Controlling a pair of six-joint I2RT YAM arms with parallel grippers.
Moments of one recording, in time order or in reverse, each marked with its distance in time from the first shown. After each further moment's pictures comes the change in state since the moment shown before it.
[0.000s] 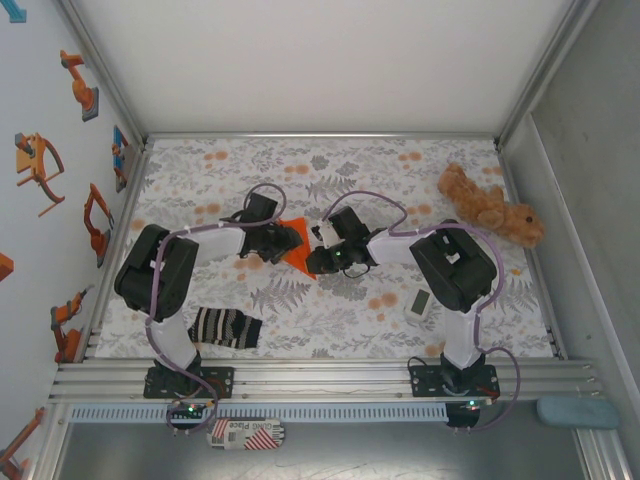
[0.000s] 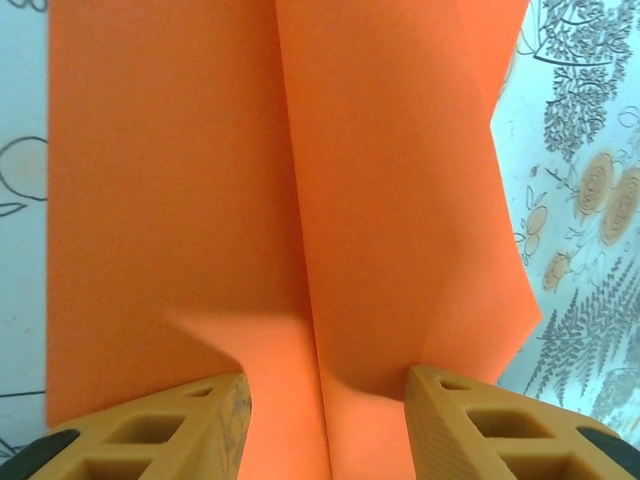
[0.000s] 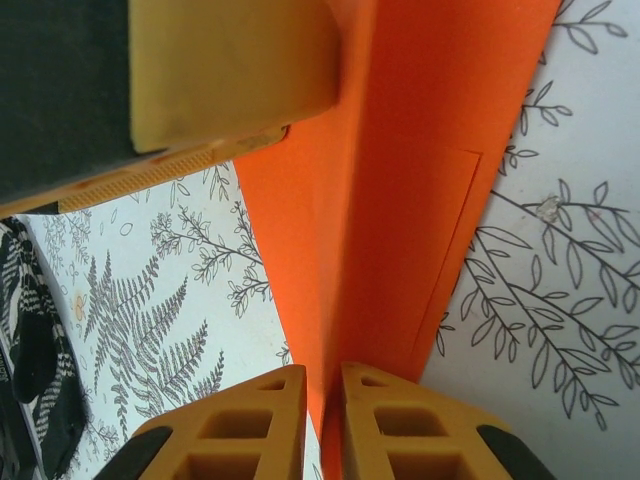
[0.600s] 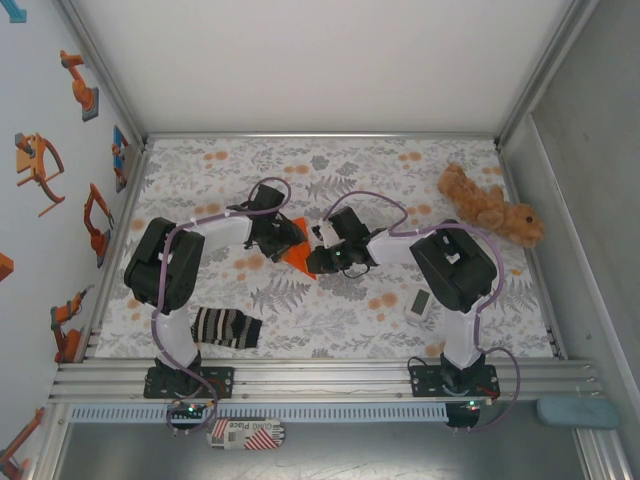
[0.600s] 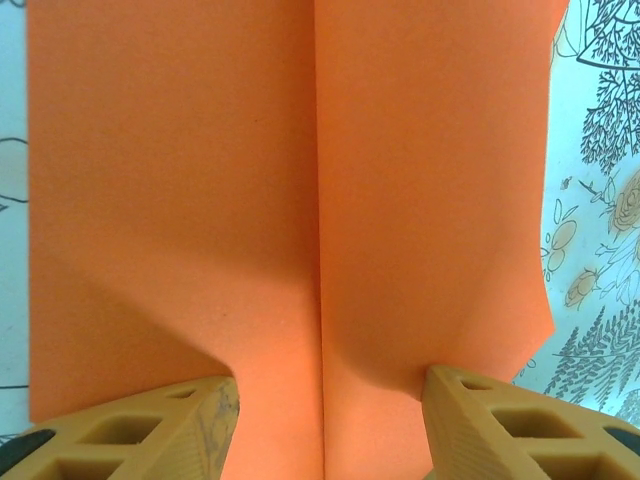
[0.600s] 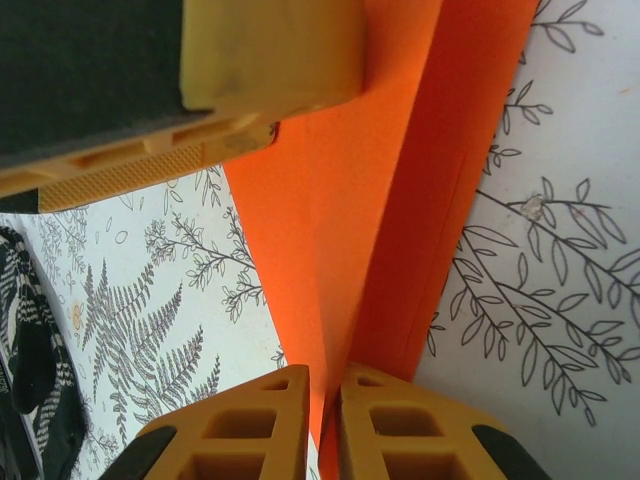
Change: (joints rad) left arm -0.007 0.071 0.127 -0.172 -0.014 -0.015; right arm 0.000 -0.002 -0.005 0.007 0.018 0.026
